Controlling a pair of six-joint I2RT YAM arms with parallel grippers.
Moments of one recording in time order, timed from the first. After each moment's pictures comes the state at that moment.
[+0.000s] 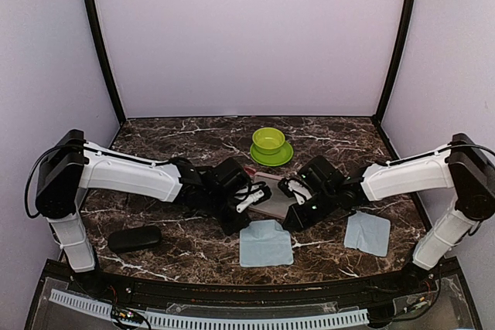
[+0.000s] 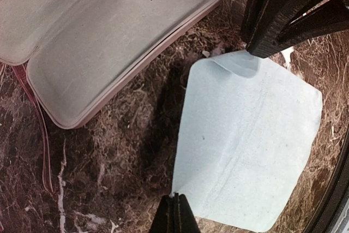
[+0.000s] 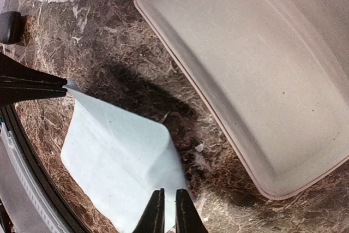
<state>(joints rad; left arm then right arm) -1.05 1.82 1.16 -0.41 0.07 0.00 0.88 1.58 0.81 -0.27 -0.29 0.41</state>
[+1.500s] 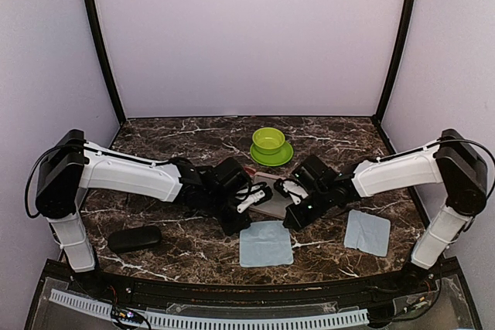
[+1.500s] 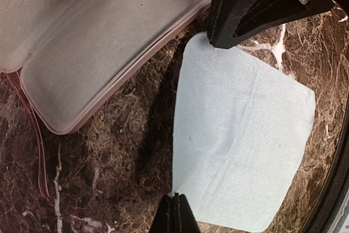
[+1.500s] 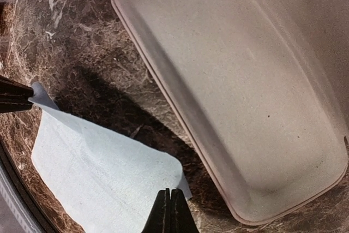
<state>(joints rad) -1.05 1.82 1.16 -0.40 0.09 0.02 0.87 1.66 0.88 -0.32 -0.23 0.28</state>
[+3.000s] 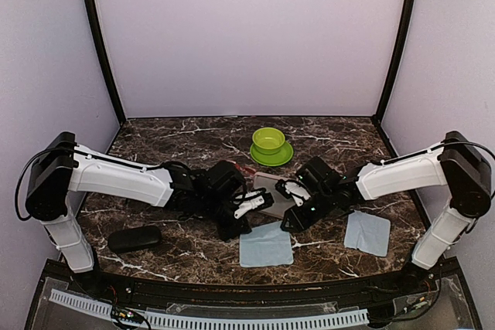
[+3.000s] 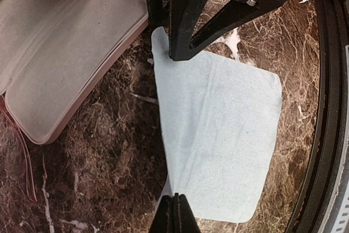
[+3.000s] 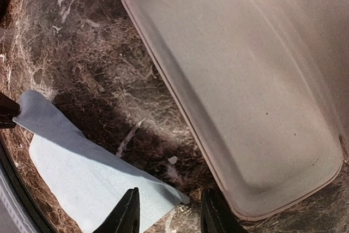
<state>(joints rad) -1.07 1.75 1.09 -0.33 0.16 0.11 0.87 1.62 0.83 -0.28 -0.22 0.25</state>
